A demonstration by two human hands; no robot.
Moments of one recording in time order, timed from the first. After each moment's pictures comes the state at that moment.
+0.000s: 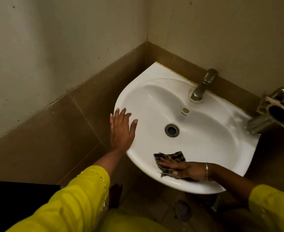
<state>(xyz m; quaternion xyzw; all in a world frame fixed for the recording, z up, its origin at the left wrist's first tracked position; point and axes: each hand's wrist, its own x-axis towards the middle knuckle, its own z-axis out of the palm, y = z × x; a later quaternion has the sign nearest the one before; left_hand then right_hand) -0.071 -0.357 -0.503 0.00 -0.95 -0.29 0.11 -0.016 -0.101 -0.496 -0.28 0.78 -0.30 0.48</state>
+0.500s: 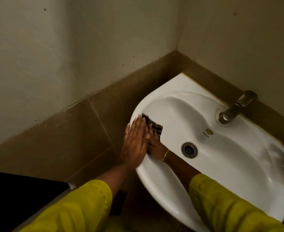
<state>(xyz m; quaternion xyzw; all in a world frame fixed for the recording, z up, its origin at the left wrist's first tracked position) -0.074 -0.360 -0.515 -0.02 -0.94 -0.32 0.14 -0.120 -0.253 -0.533 -0.26 0.86 -0.38 0.21</state>
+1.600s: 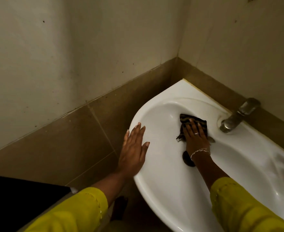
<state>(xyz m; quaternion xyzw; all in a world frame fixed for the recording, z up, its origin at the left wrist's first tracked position) -0.073 -0.359 -0.509 -0.01 -0.94 -0.30 0.13 -0.185 -0.136 -0.565 -0.21 0.97 0.14 -0.04</state>
